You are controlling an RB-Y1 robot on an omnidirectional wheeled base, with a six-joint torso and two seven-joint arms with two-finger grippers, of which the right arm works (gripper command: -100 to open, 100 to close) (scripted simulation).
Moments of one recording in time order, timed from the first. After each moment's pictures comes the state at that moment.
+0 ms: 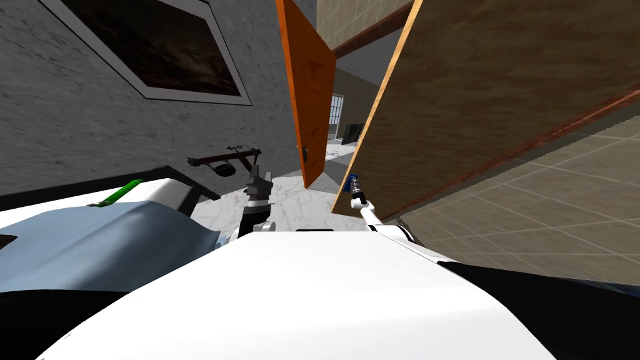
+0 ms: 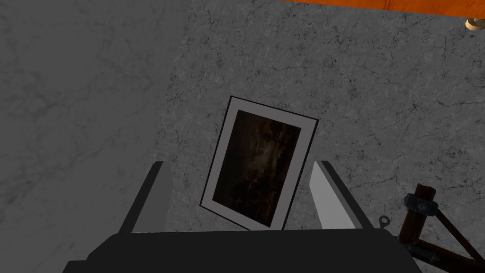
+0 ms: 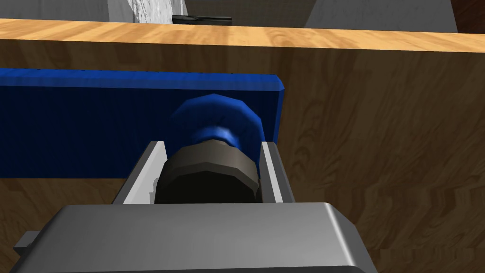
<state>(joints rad) -0.38 -0.27 -0.10 -0.69 -0.14 -0.47 -0.11</state>
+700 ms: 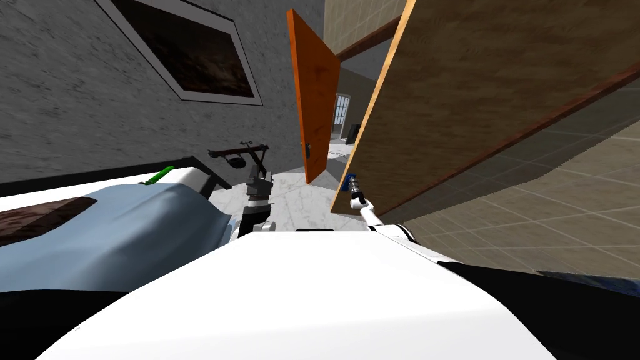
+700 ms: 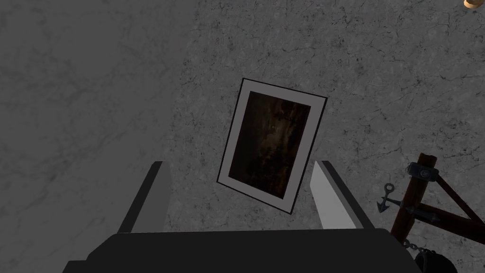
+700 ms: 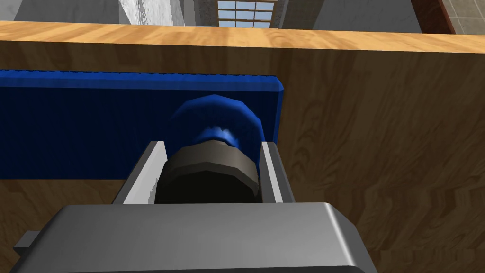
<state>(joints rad) -0.38 -0.29 -0.03 -0.71 -0.13 -0.47 -0.17</state>
